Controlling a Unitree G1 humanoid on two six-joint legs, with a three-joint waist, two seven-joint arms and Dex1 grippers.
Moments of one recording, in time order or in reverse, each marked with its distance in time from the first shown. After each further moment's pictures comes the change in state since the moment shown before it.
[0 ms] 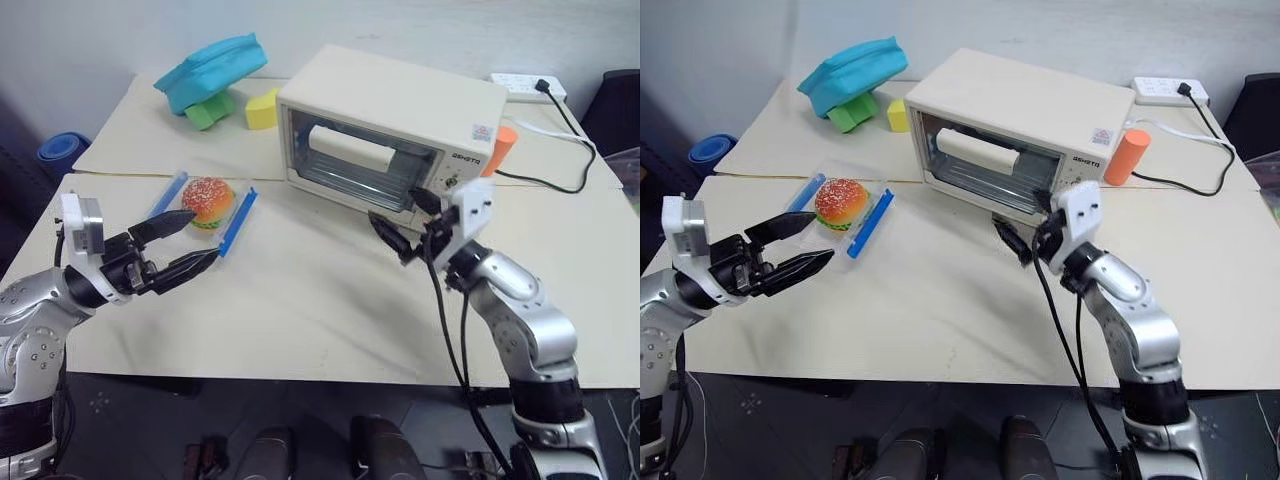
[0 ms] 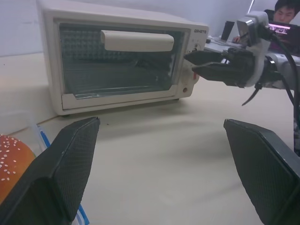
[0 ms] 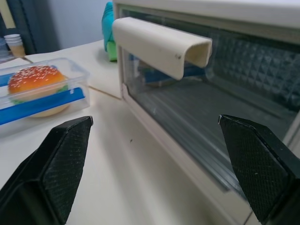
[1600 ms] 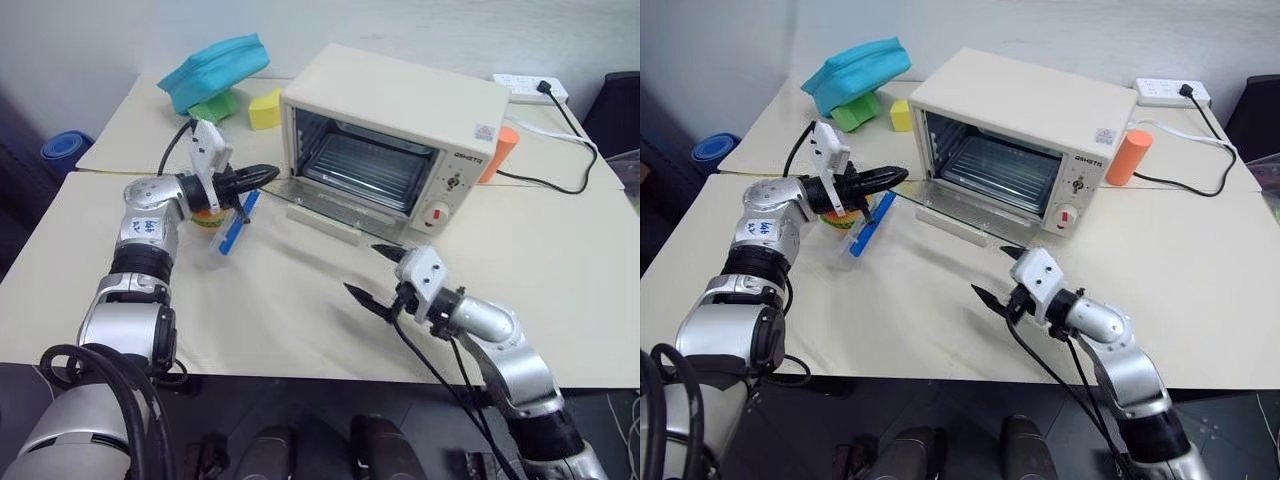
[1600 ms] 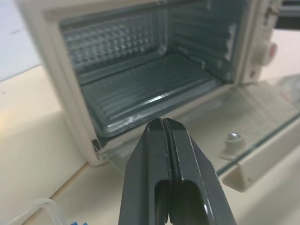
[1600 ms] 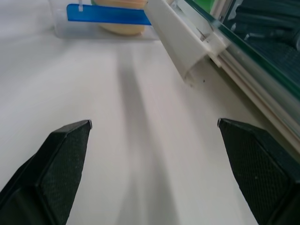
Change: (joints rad) left arm -0.900 -0.262 -0.353 1.210 0.627 -0.611 -0.160; right arm 0.412 -0.114 0.107 -0.127 -0.214 -0.230 0.238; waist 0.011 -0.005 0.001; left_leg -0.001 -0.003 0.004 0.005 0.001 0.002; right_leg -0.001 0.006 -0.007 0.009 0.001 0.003
